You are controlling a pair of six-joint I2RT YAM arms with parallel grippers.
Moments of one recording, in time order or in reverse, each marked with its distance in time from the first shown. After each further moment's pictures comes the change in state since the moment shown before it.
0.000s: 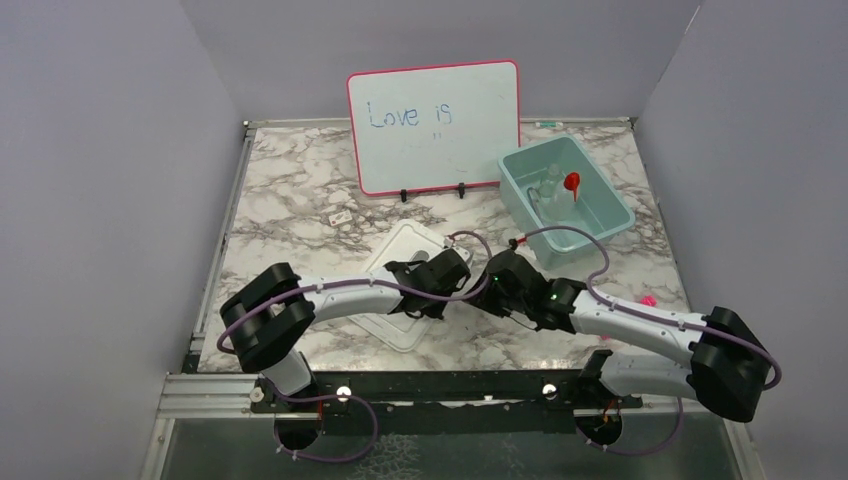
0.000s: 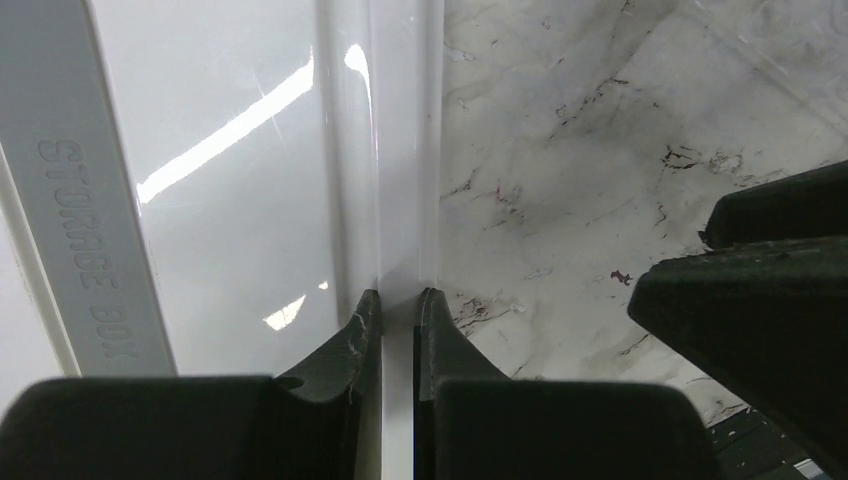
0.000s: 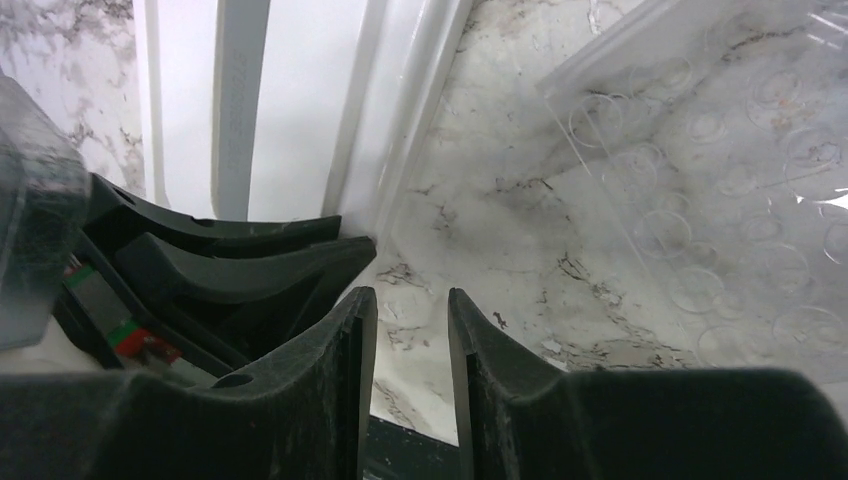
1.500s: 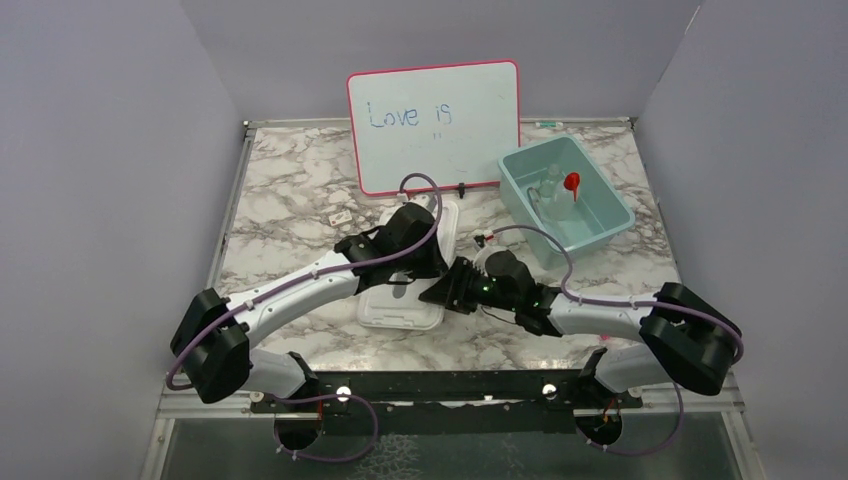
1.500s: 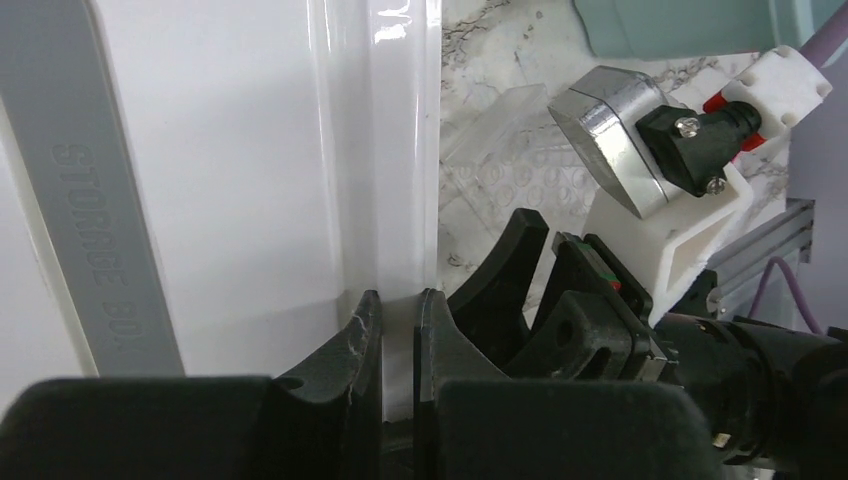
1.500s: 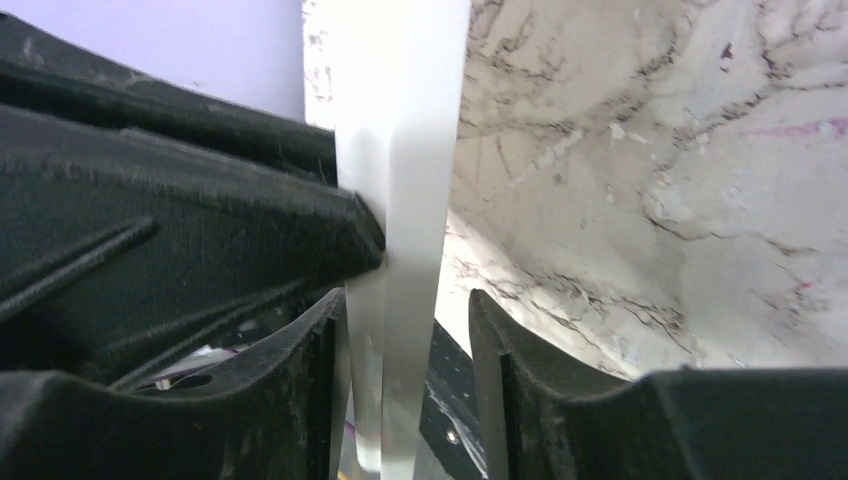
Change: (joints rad) left arm 0.168 -0.249 0.086 -0.038 0.133 -0.330; right arm 0.000 0.182 -0.129 0.718 -0.394 -0.023
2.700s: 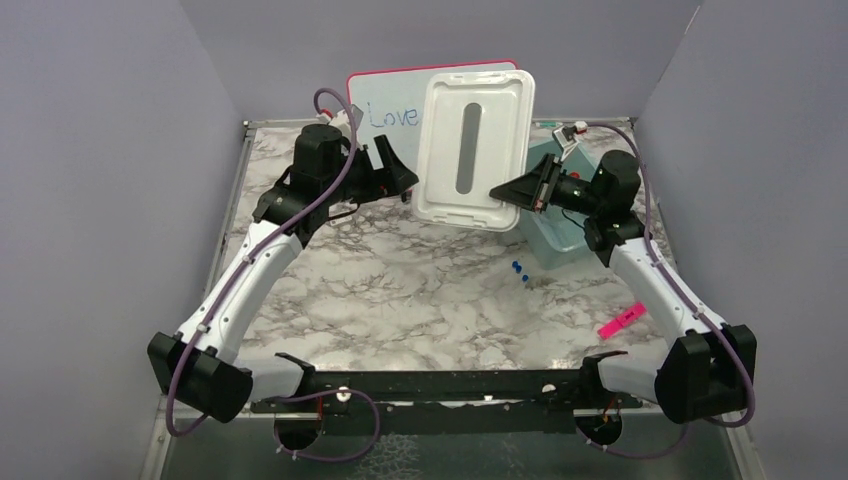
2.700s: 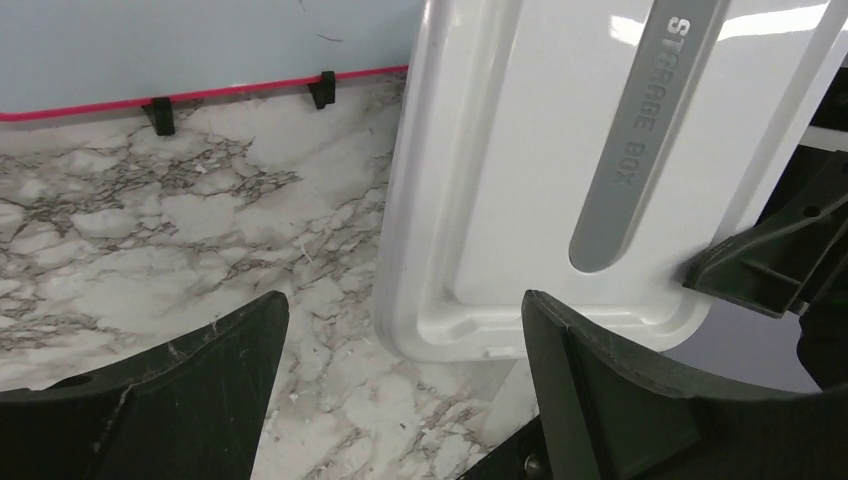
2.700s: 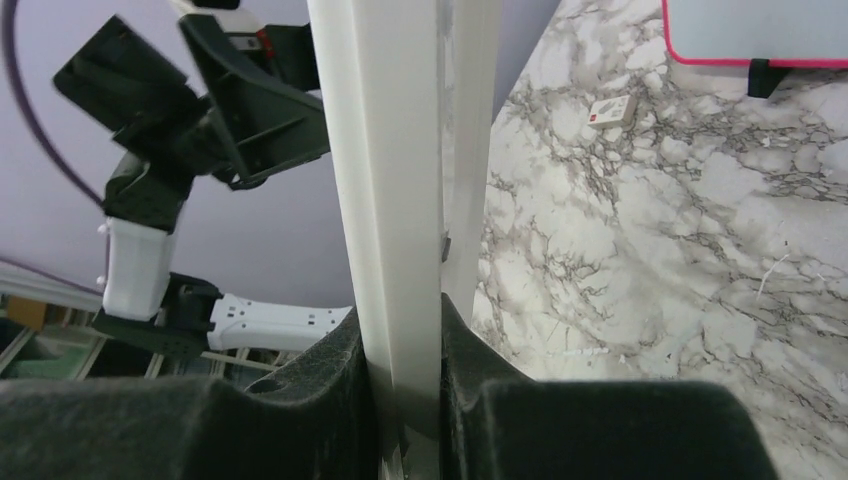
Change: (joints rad) left arm 0.445 -0.116 0.321 -0.096 0.246 0.146; right arm -0.708 -0.137 0.417 -0.176 -0.724 -0.205
